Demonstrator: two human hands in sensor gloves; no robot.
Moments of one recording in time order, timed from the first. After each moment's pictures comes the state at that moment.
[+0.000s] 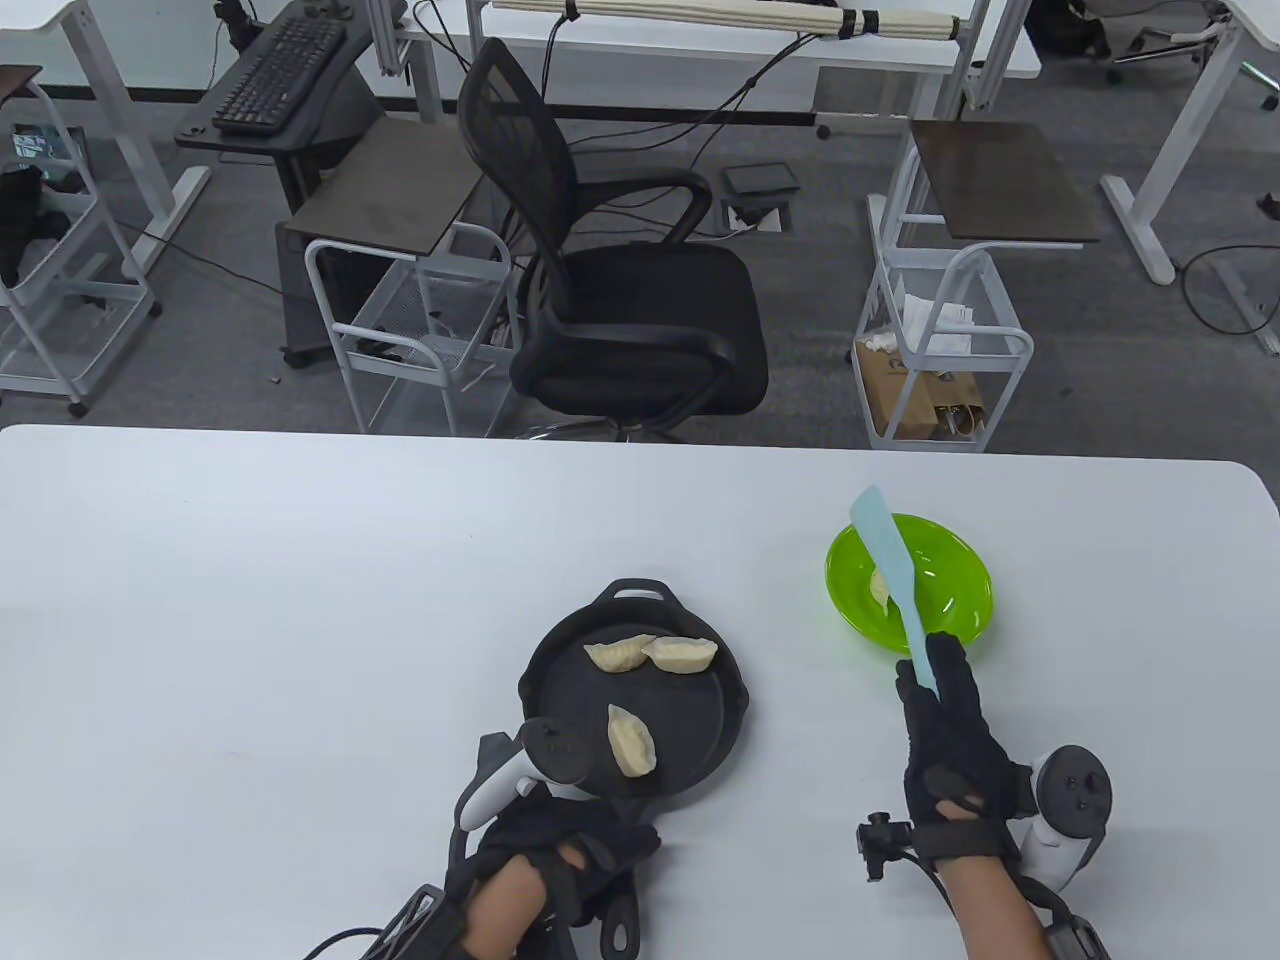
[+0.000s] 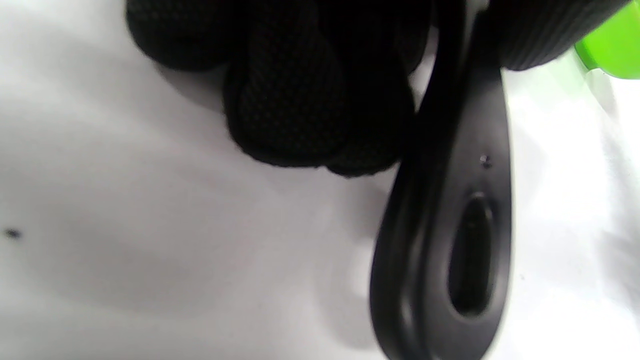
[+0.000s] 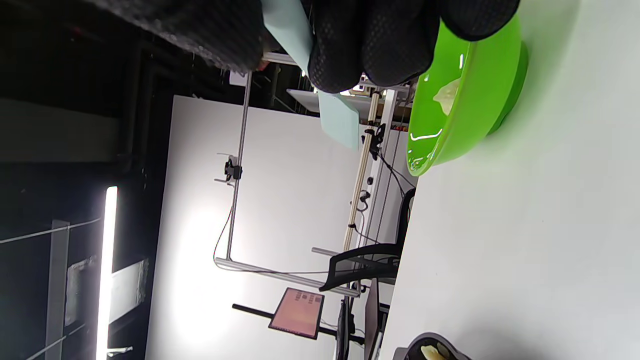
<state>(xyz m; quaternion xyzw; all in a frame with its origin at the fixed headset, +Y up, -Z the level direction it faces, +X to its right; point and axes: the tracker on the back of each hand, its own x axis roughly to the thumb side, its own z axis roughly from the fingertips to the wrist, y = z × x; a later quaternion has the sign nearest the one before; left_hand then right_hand) -0.123 -0.790 -0.301 -0.44 -0.03 0.25 0.86 0.271 -0.749 -0.302 -0.03 -0.14 0.73 0.67</state>
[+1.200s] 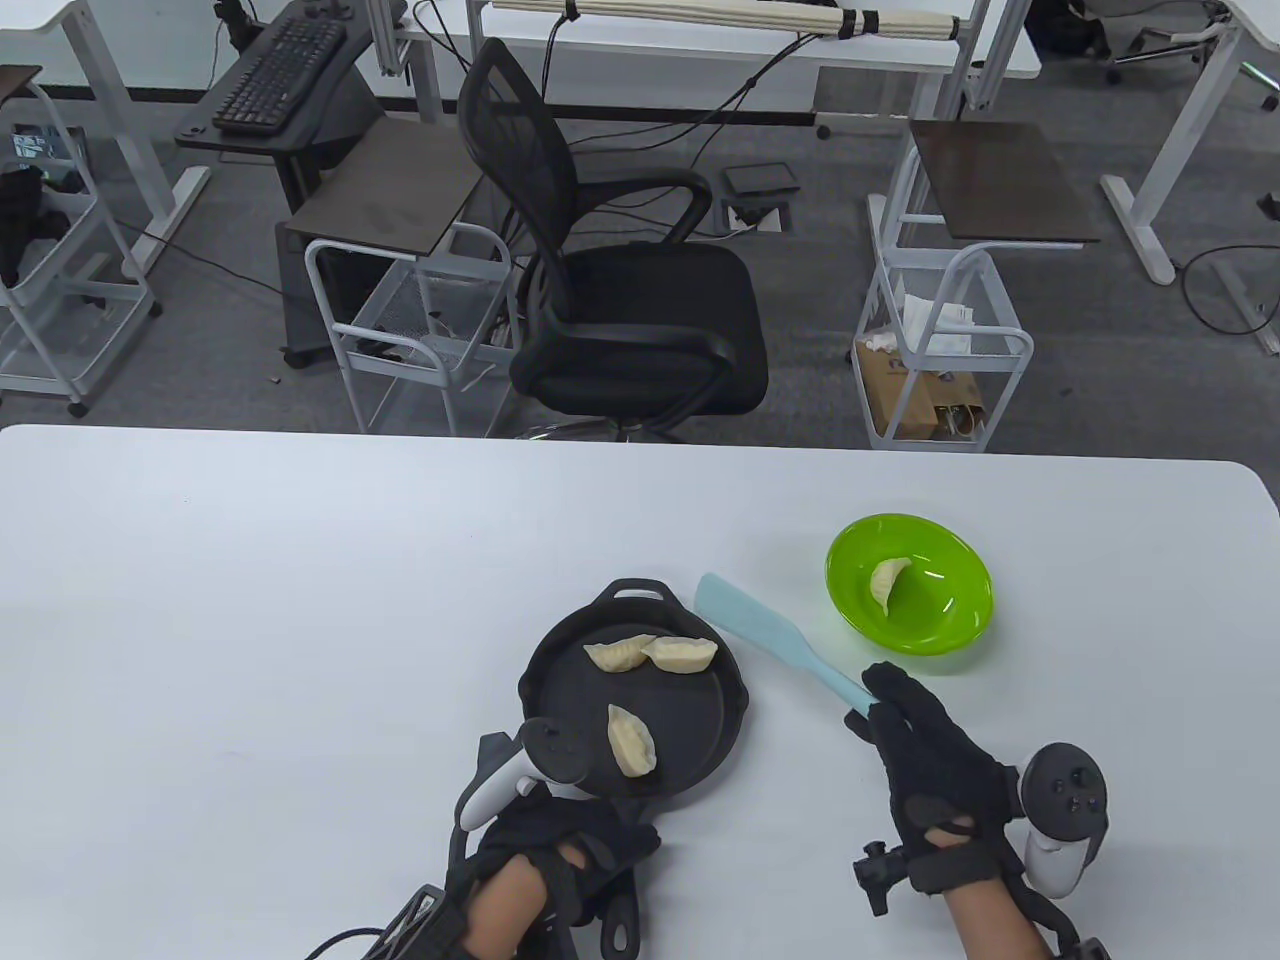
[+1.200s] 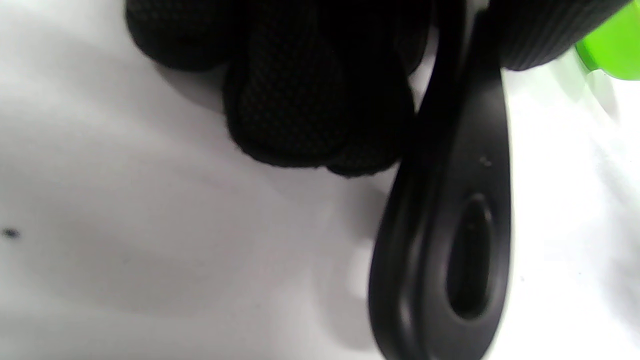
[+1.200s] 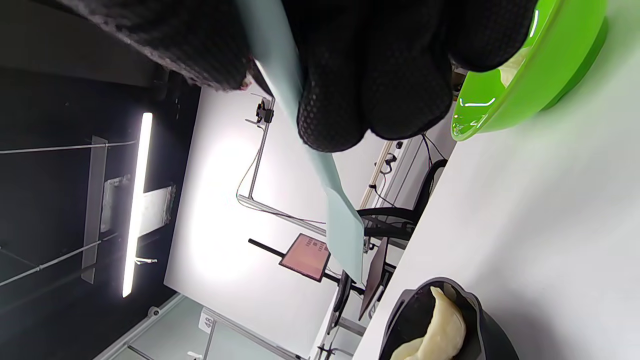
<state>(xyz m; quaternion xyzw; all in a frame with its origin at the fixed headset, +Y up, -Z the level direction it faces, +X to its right) -0.123 -0.790 -0.301 -0.44 -0.03 0.25 0.86 0.255 -0.724 -0.291 0.05 -0.11 0.78 0.61</state>
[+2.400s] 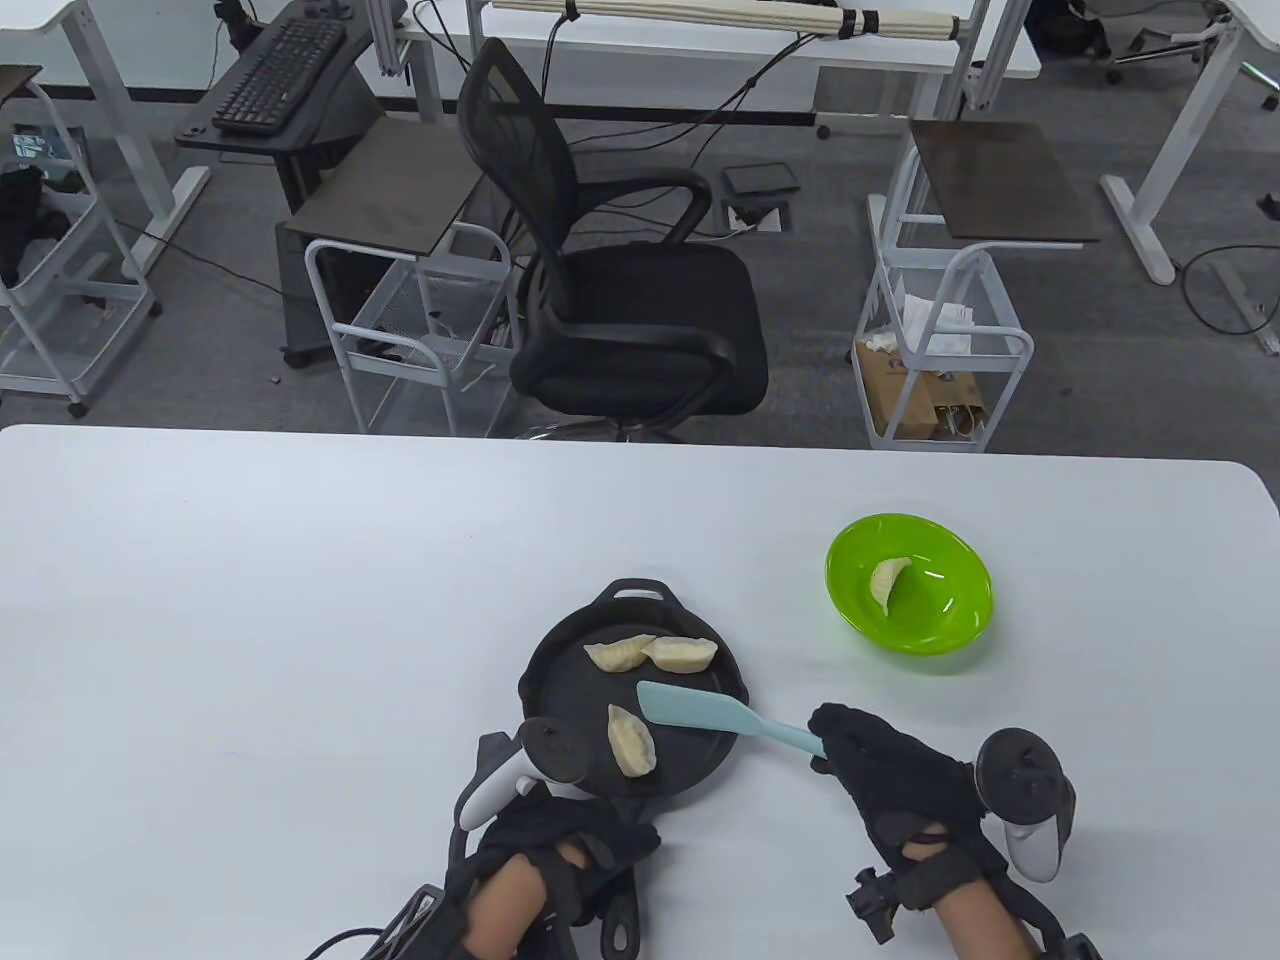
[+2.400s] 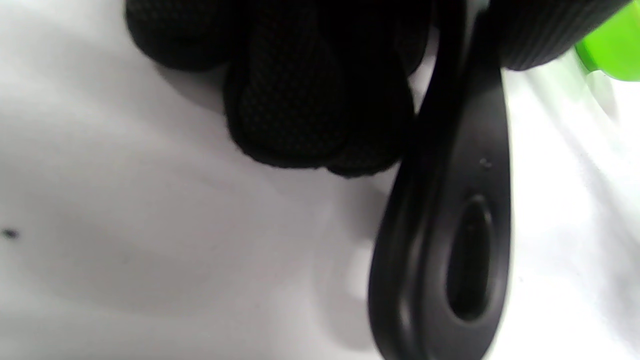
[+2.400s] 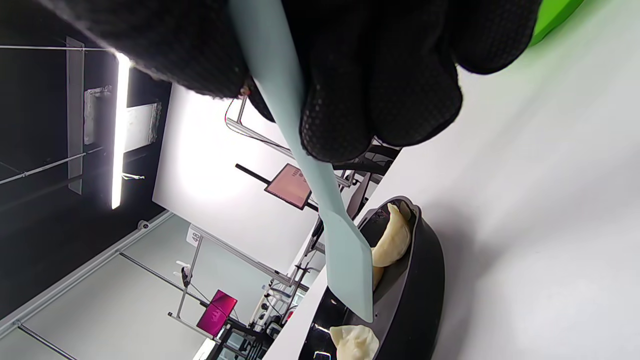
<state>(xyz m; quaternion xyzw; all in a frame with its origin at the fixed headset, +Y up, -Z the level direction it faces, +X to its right) -0.123 -0.790 -0.301 -0.44 -0.03 0.25 0.86 0.235 -0.735 -0.296 0.11 -0.02 0.82 0.56</state>
